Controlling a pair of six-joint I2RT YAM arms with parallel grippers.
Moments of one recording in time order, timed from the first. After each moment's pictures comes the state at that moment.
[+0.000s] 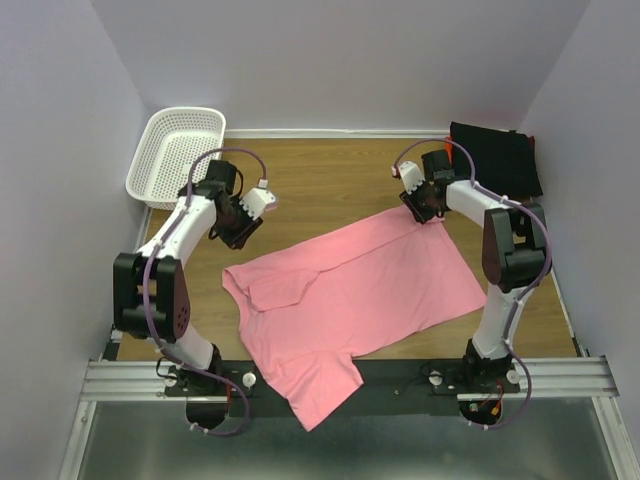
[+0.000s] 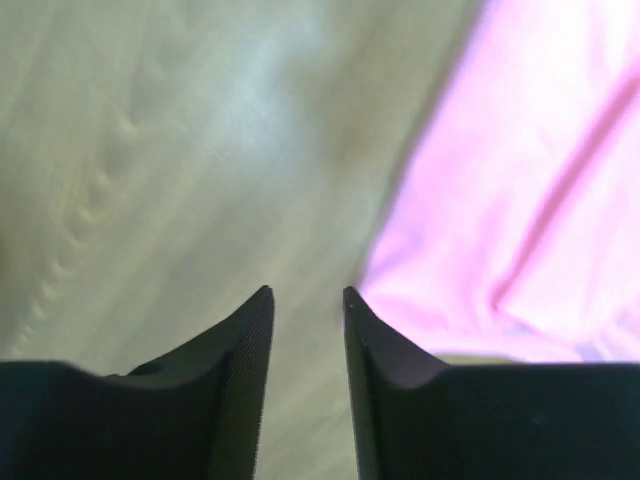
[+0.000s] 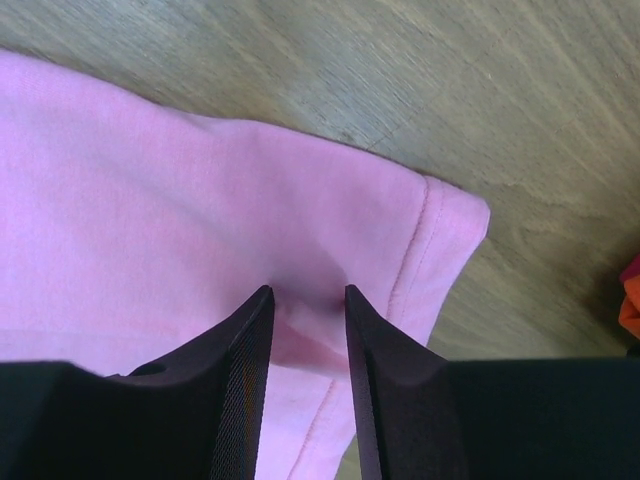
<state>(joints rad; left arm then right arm) -0.13 1.66 1.27 -0.84 0.22 0.72 0.18 1.97 1.34 -0.42 -0.08 -0.56</state>
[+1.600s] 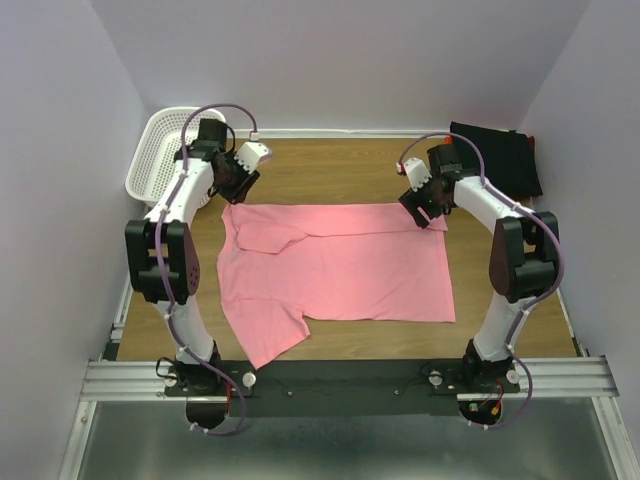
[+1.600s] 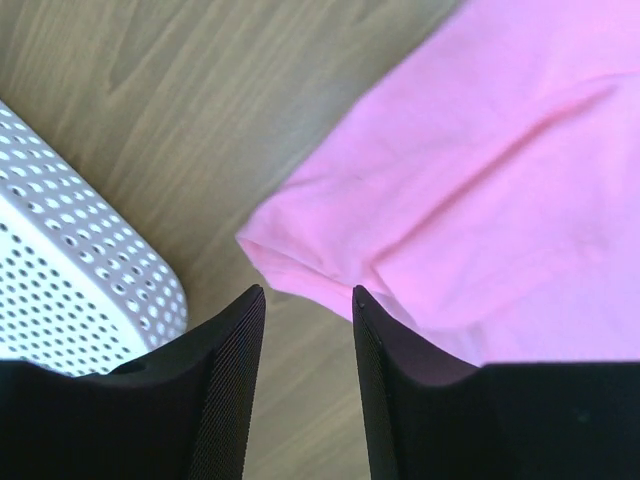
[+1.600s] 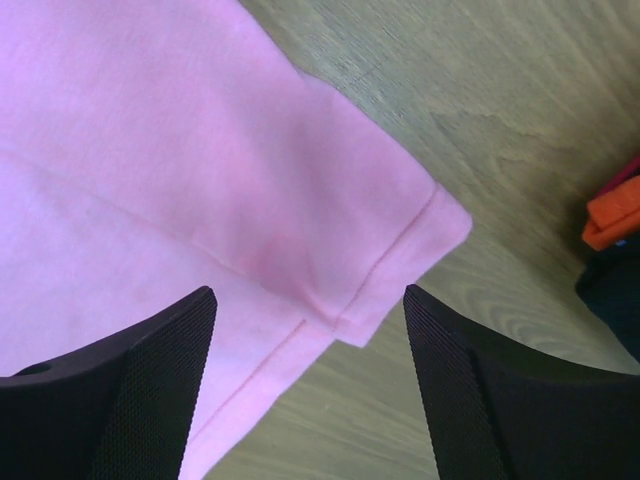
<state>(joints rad) -0.06 1.91 1.66 -0.81 0.25 0.72 0.17 1.89 1.37 -0.57 -0.06 -0.56</state>
